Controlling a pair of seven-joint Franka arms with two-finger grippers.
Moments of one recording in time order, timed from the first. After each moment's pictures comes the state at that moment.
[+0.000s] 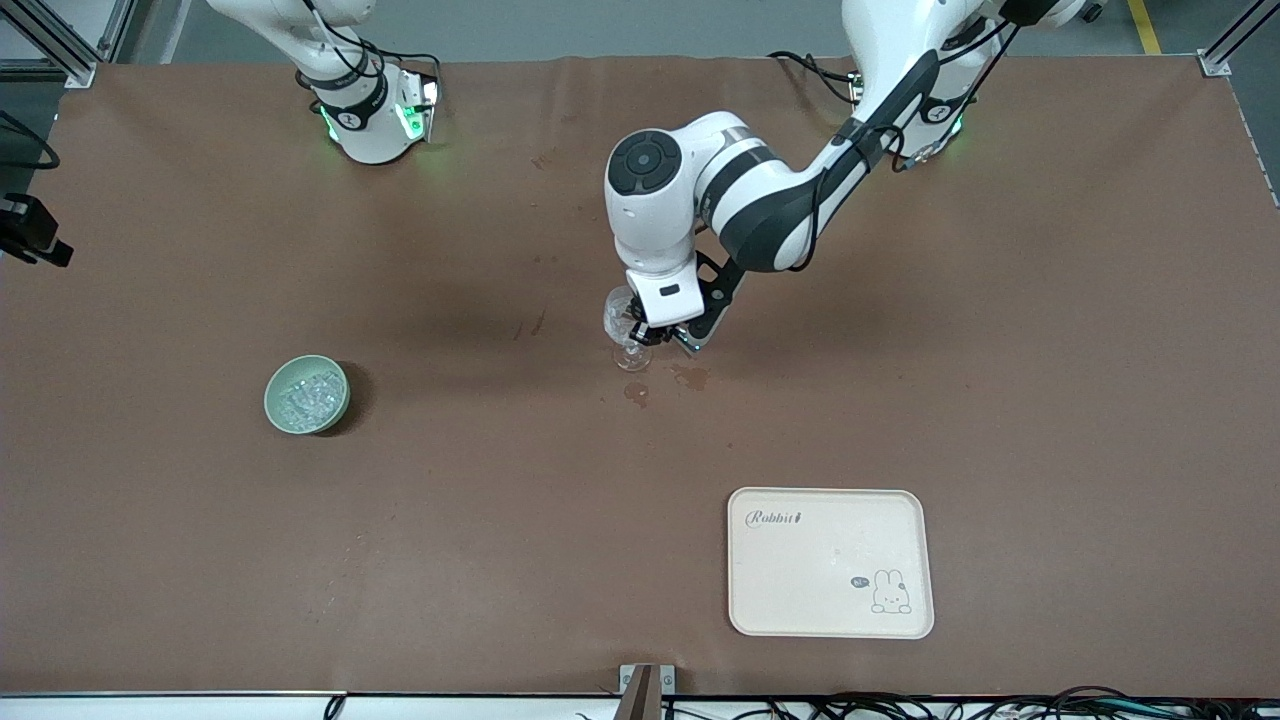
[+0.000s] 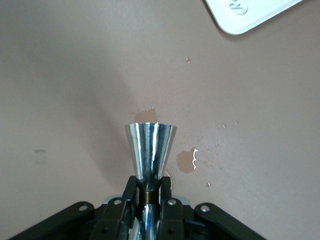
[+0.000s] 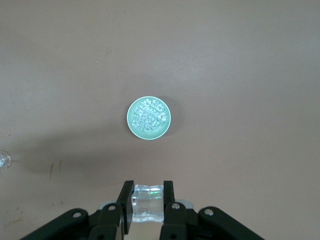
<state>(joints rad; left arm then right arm) -0.48 0.59 -0.45 -1.45 0.38 1.95 -2.03 -0.10 0.05 0.02 -1.37 -0.01 1.40 0.03</state>
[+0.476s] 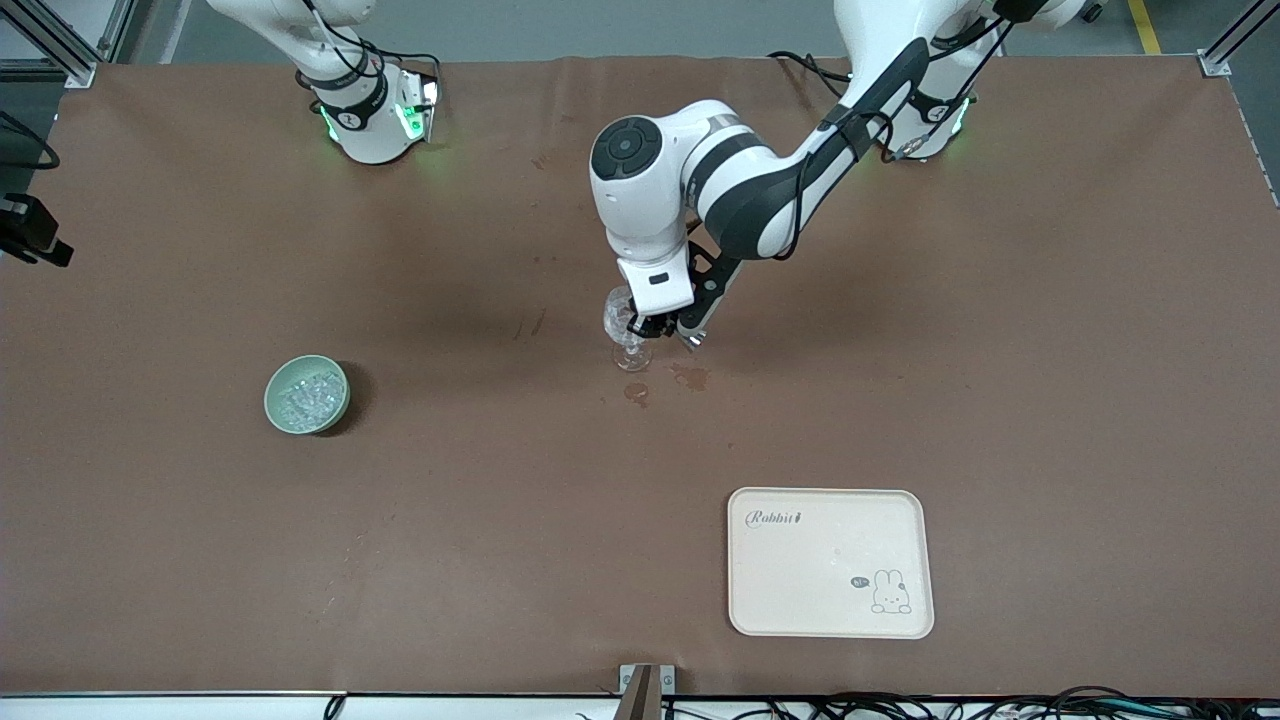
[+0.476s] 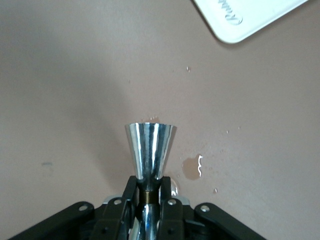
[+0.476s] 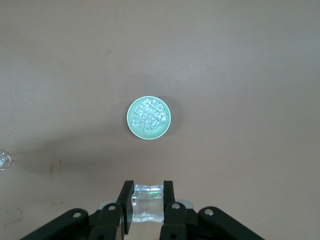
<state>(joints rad) -0.50 0.58 -0.45 -1.45 0.44 1.91 -2.03 -0.10 0.05 0.02 -1.37 -0.01 1.40 0.03</state>
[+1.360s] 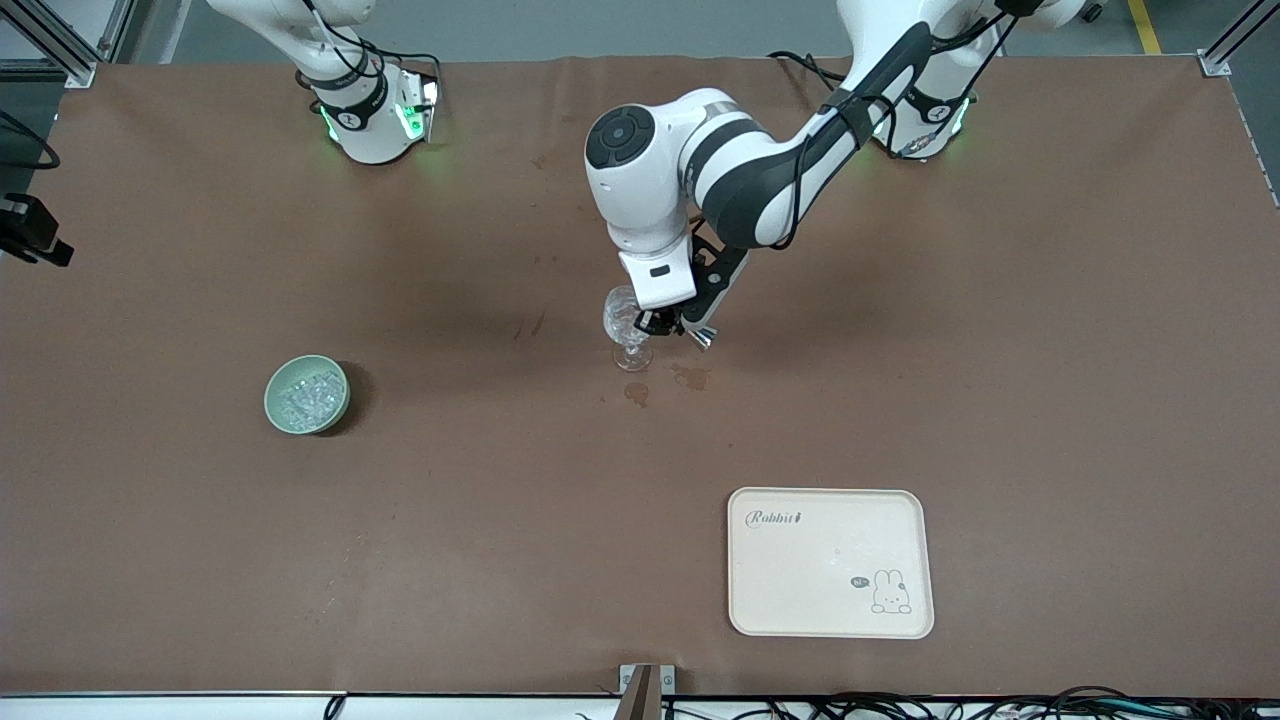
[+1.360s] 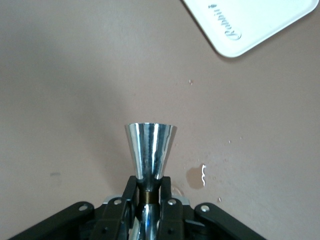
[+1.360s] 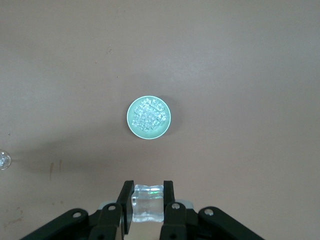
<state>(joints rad) -0.50 0.57 -0.46 -1.44 0.44 1.87 -2.03 -0.10 0.05 0.02 -1.37 -0.01 1.40 0.03</state>
